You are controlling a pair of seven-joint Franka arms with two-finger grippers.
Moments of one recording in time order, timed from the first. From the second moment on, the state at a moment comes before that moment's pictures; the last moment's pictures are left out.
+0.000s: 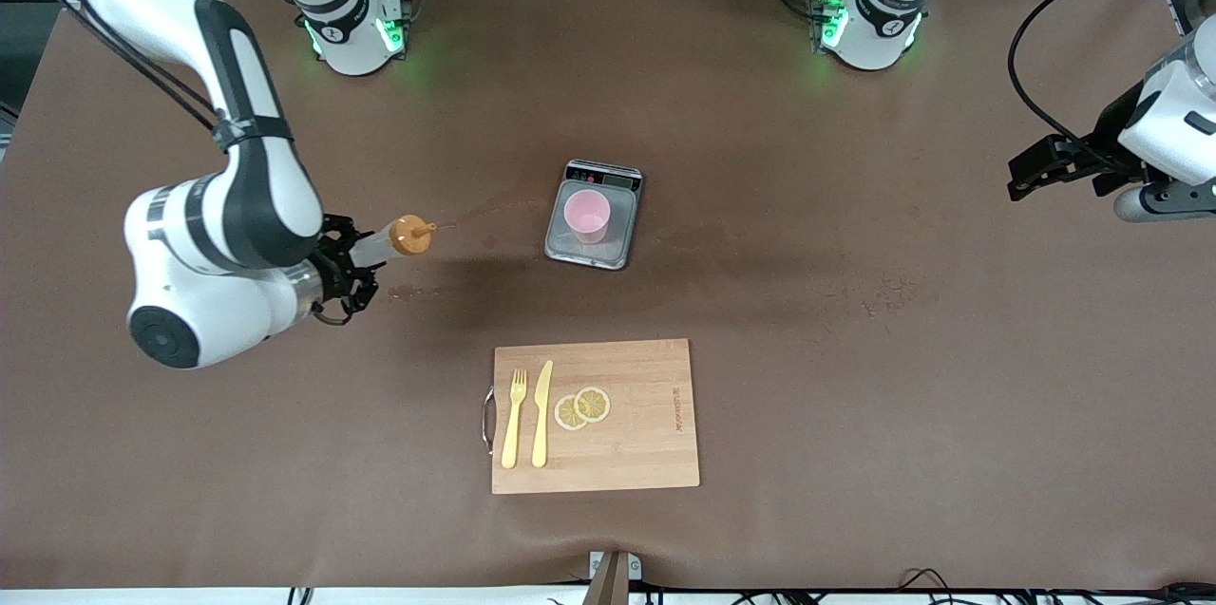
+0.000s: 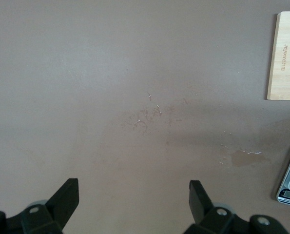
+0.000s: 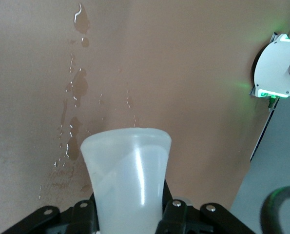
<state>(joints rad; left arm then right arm) 0.05 0.03 -0.15 -1.57 0.01 1.60 -0.14 0.27 0.59 -0.08 -1.35 0.30 1.38 1.51</state>
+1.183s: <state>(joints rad) 0.05 0.03 -0.16 -1.58 0.01 1.60 -0.14 0.51 0.61 -0.08 -1.37 0.10 1.43 1.82</state>
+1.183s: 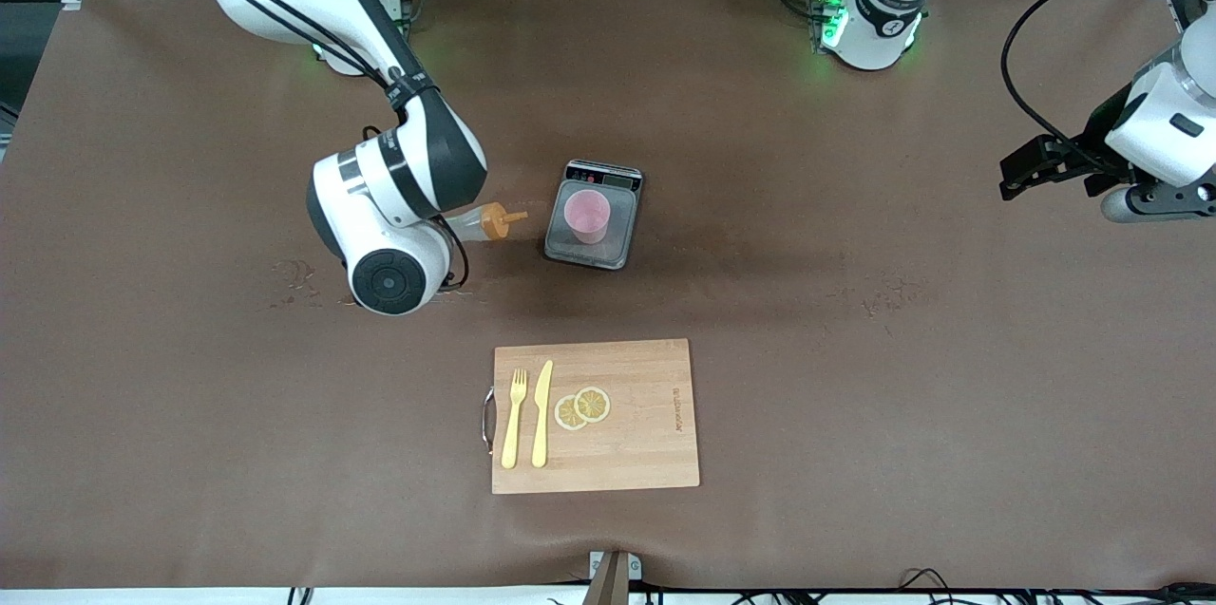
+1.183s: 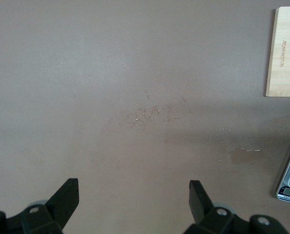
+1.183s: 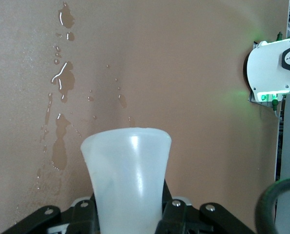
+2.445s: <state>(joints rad) 0.04 0.04 -0.17 -1.58 0.01 1.60 -0.14 0.65 0.68 -0.08 -1.38 -0.05 1.38 2.06</state>
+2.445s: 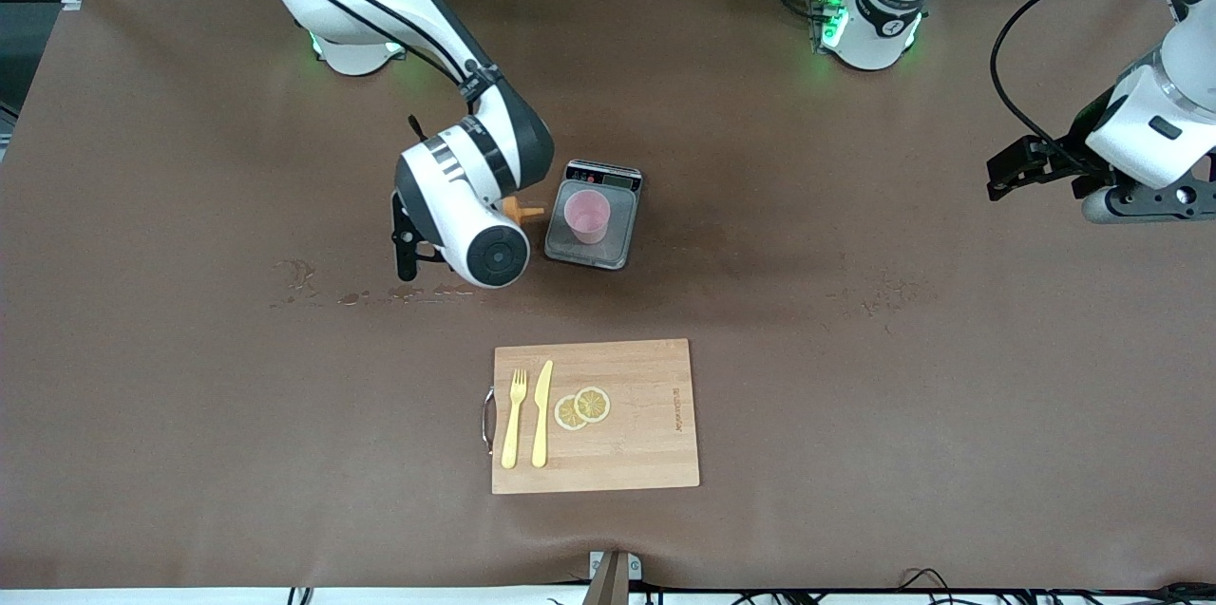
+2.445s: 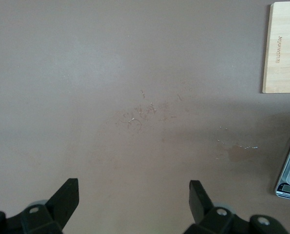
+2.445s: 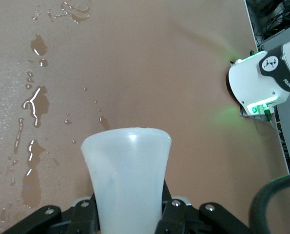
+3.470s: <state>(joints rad) 0.04 0.04 -0.17 -1.58 0.01 1.60 -0.14 0.66 0.68 -0.09 -1.33 -0.07 1.28 2.15</state>
